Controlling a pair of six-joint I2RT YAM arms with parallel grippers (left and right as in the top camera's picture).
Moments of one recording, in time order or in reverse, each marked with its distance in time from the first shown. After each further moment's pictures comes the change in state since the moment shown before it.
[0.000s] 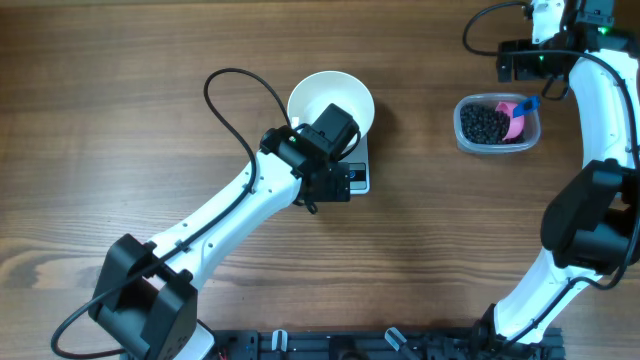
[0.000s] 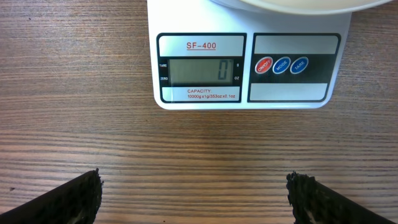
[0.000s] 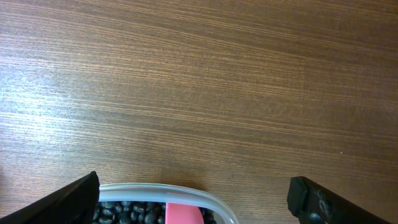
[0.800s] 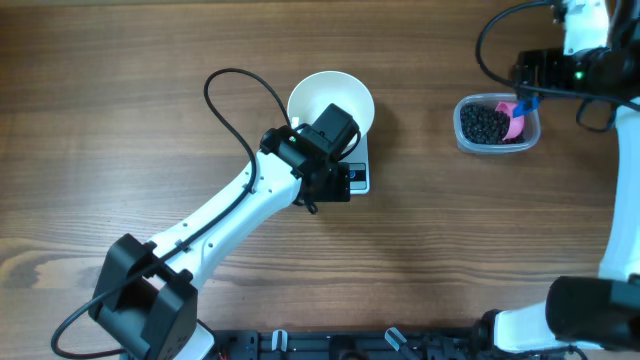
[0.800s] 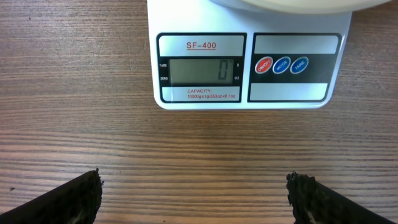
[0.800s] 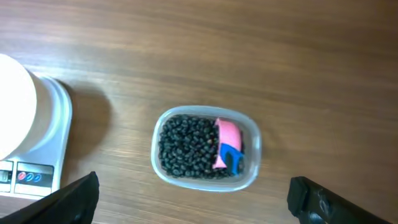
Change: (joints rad) left arm 0.000 0.000 0.000 0.000 0.000 0.000; right arm 0.000 -0.363 -0.003 -0.343 -0.109 0.008
